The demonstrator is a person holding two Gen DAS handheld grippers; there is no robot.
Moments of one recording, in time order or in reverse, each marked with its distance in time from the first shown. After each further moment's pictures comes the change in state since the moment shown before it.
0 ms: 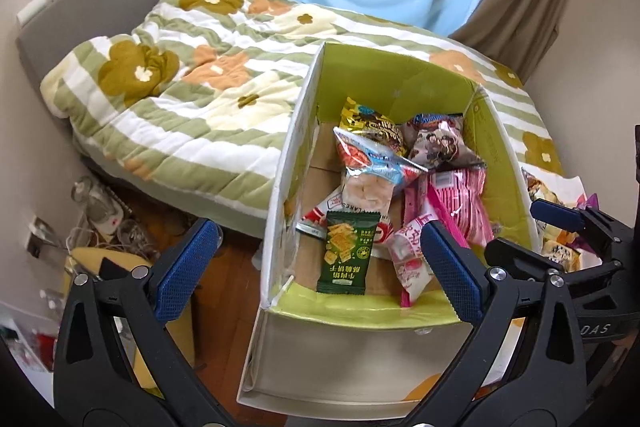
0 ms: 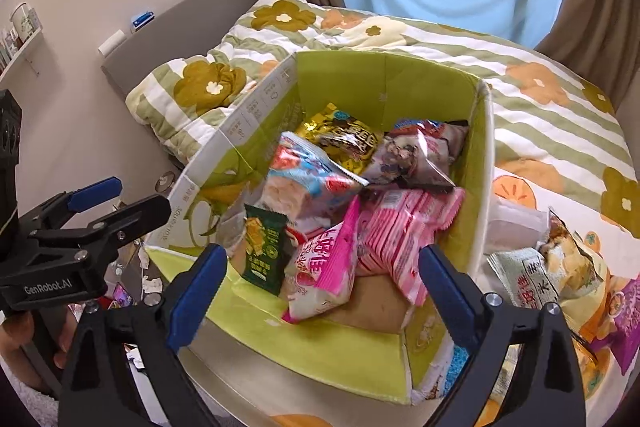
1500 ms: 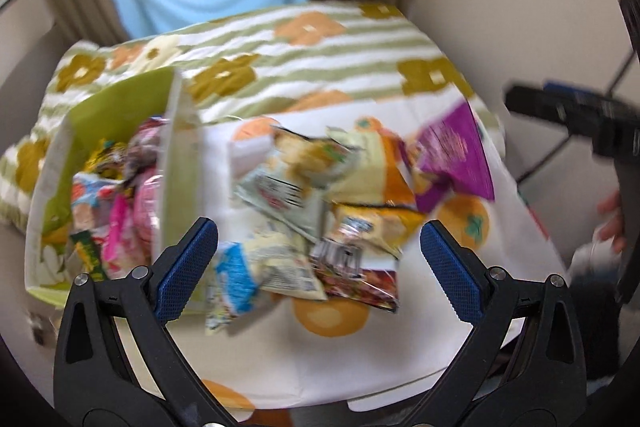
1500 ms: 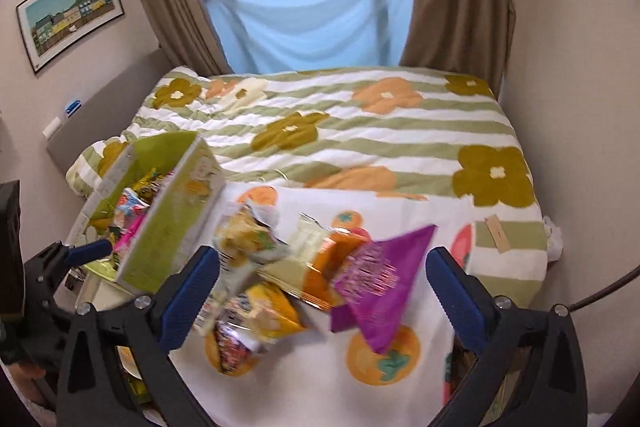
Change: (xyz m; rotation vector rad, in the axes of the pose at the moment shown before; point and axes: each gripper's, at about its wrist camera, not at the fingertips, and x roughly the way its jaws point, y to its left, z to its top) left arm -0.002 -0.358 -0.084 0.431 0.041 -0.143; right arm -0.188 -0.281 -0.092 0.195 -0.198 -0.202
